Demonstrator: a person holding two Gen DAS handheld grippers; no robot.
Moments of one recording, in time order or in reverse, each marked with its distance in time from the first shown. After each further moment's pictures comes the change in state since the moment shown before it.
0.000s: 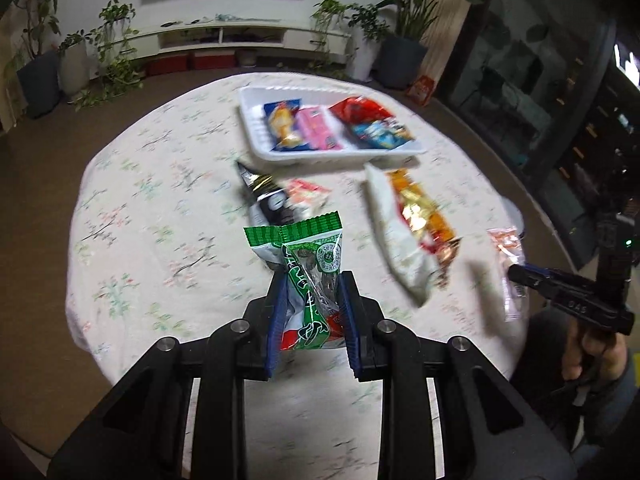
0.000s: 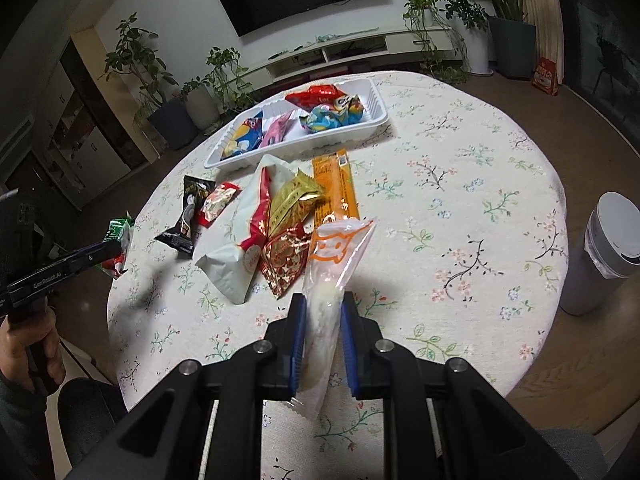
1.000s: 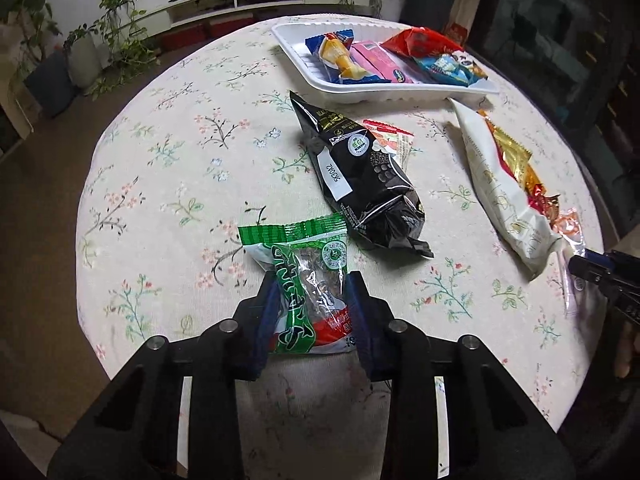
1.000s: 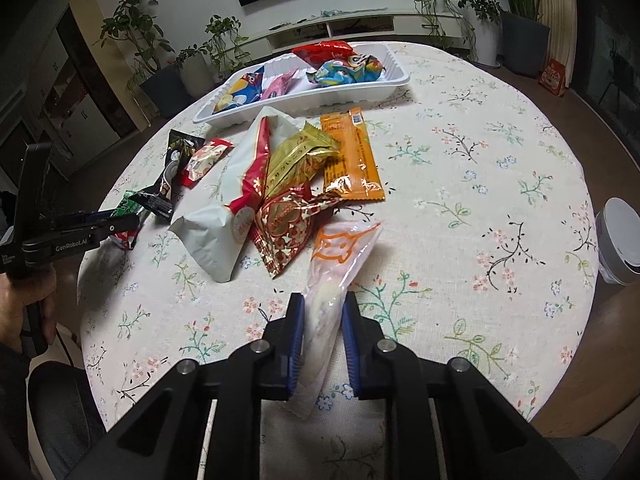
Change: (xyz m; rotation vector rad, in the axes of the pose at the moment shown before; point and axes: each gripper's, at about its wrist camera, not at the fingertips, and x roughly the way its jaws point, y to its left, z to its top) left arm 0.081 0.052 -0.003 0.061 0.177 0.159; right arm 0.047 0.018 -0.011 -0.061 0.097 -0.055
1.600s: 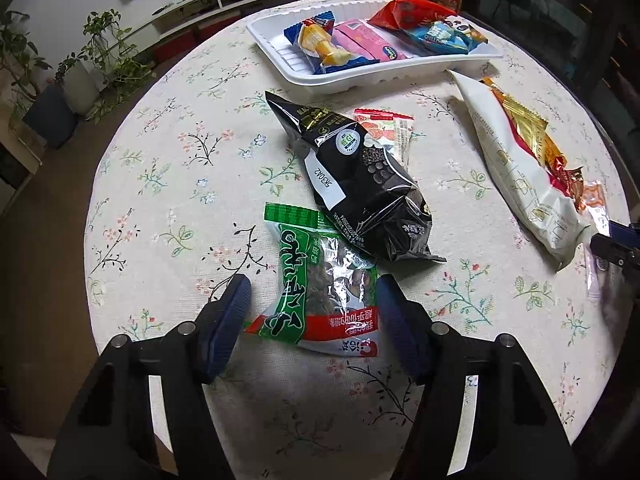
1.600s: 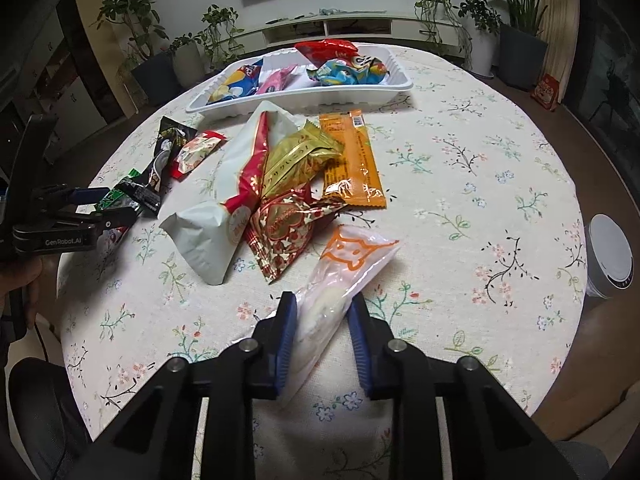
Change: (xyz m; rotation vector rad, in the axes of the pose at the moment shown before) left arm 0.020 -0.019 0.019 0.145 0.066 0.101; right arm 0.006 0.012 0.004 -0.048 0.010 -0.080
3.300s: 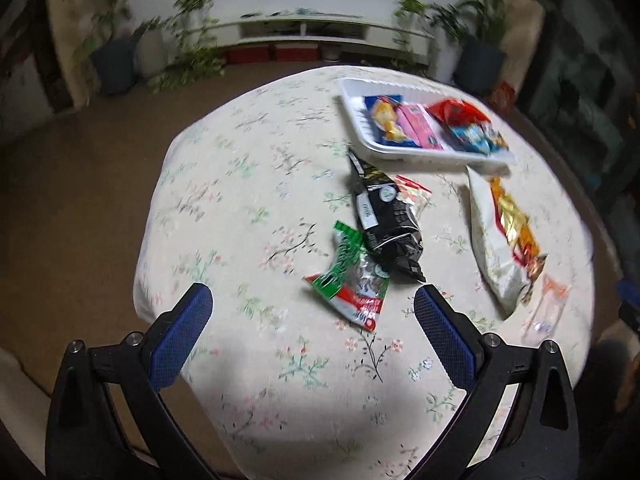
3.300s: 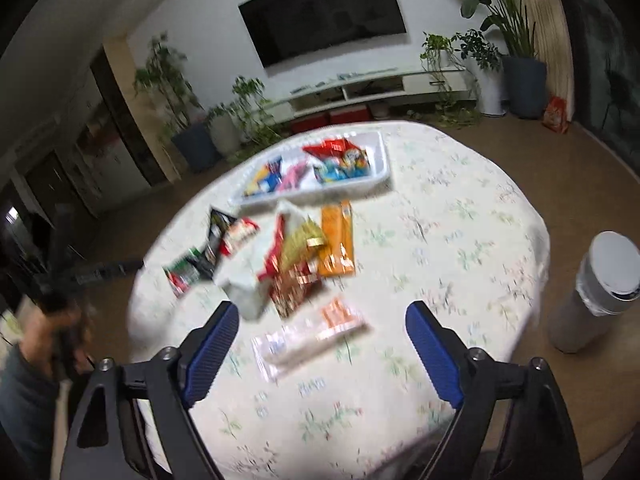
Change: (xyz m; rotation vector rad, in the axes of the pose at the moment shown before) left arm -0.092 0.011 -0.055 -0.310 -0.178 0.055; right arm -0.096 -0.043 -0.004 0.039 -0.223 0.139
